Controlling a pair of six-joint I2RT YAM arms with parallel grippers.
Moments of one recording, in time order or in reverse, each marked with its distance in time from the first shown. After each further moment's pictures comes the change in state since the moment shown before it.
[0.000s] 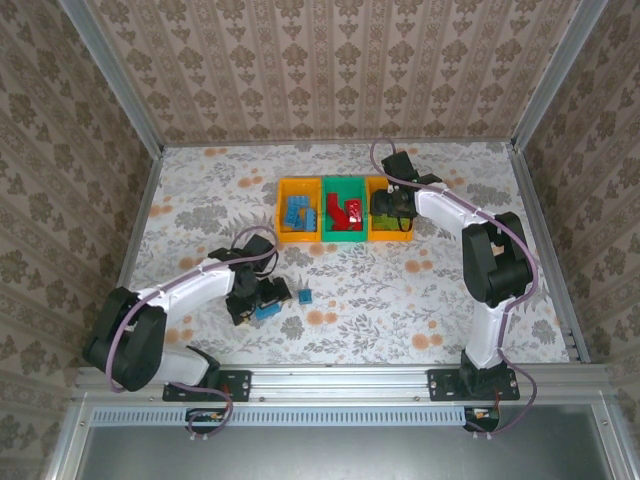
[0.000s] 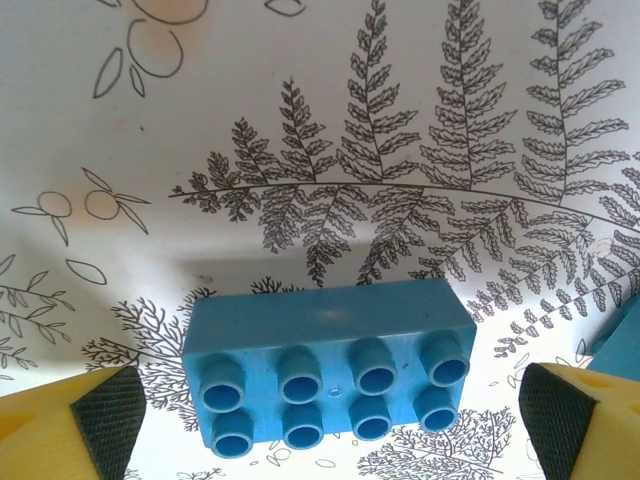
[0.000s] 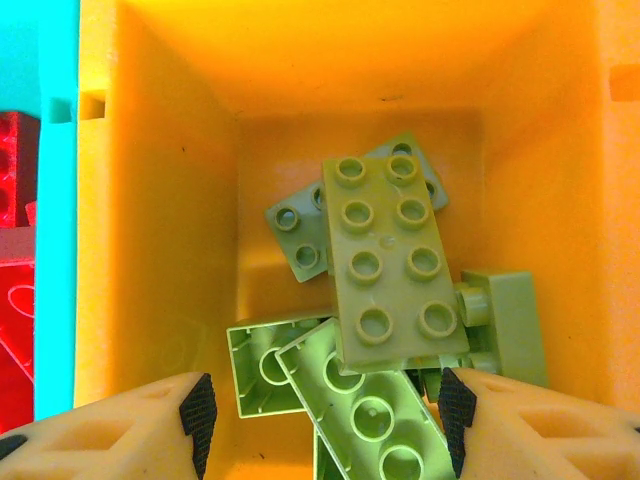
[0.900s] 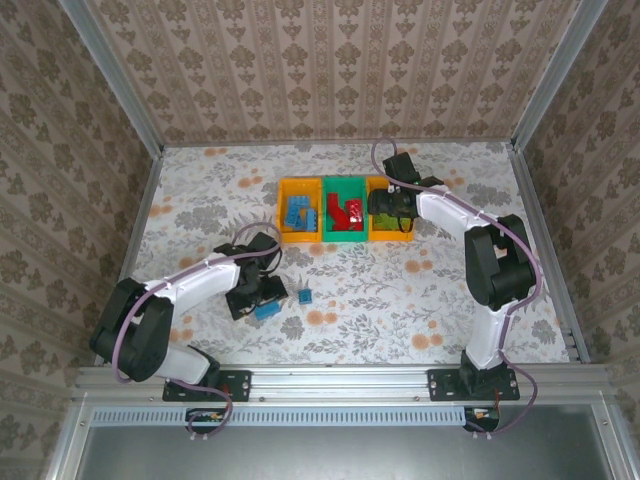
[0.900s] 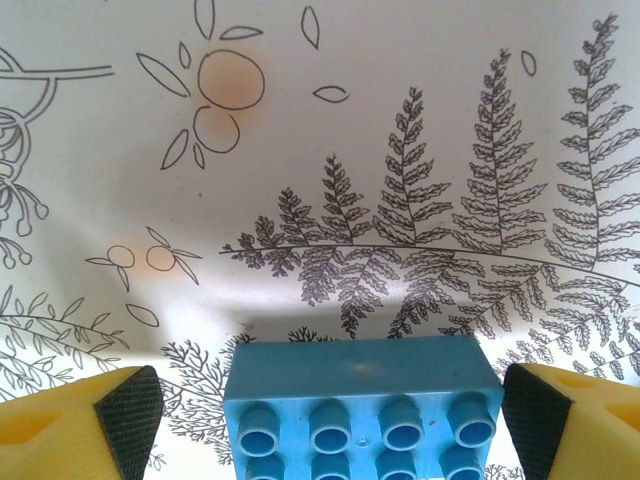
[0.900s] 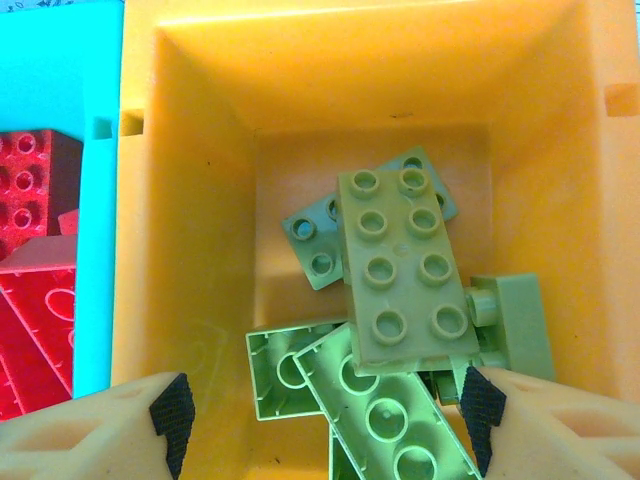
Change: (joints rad) left arm -0.013 0.056 0.045 -0.031 -0.100 0.001; right arm 0.000 -0.029 -0.037 0.051 0.000 0.001
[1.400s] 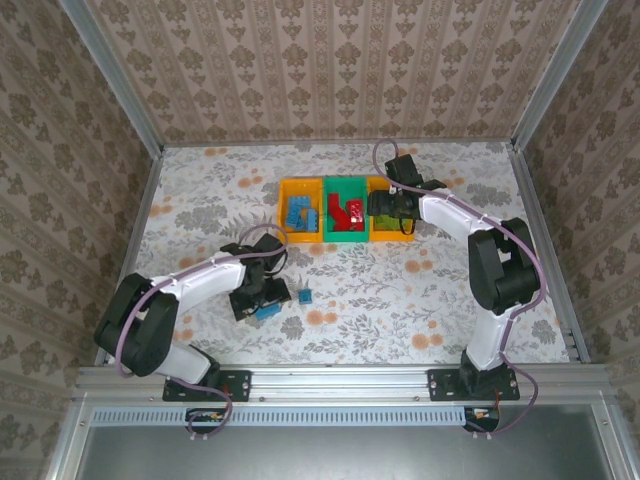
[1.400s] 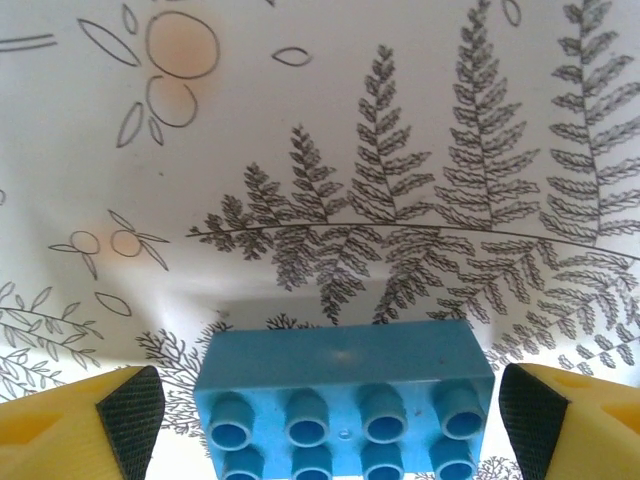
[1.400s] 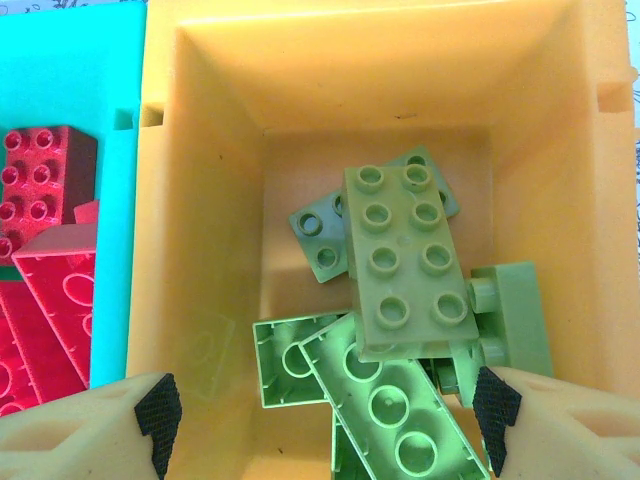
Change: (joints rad) left arm -0.039 0.034 0.016 -0.008 0.001 -0.001; right arm 0.000 -0.037 -0.045 0.032 -0.003 -0.012
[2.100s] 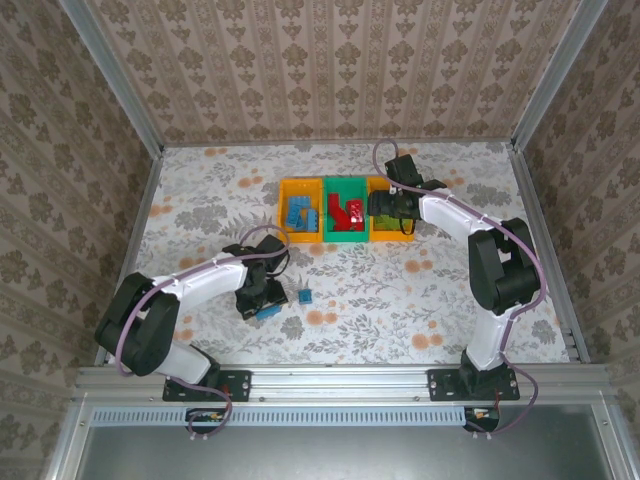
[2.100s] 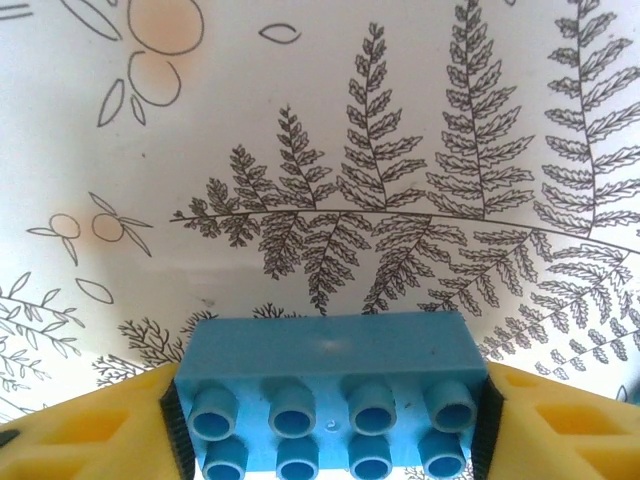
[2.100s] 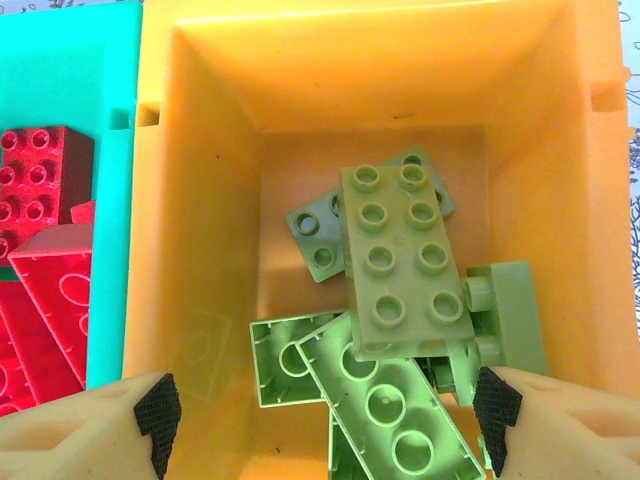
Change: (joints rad) left arm -0.014 0.006 -0.001 0.005 0.003 -0.034; right arm 0.000 -0.003 -0.002 -0.004 0.007 0.000
